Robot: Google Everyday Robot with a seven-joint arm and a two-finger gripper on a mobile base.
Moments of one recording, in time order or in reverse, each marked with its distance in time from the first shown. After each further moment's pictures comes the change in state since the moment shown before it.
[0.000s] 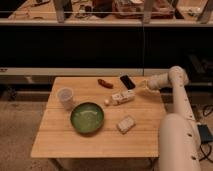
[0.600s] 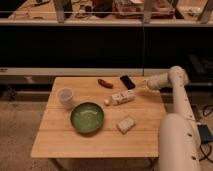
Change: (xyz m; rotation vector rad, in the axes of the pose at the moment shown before) arm -0.002 -0.009 -0.003 0.026 0.008 0.001
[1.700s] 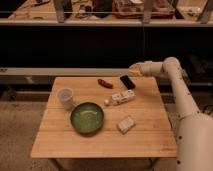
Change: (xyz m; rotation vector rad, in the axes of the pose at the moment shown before) arm -0.118 -0.069 -0.019 0.241 -0.137 0.126
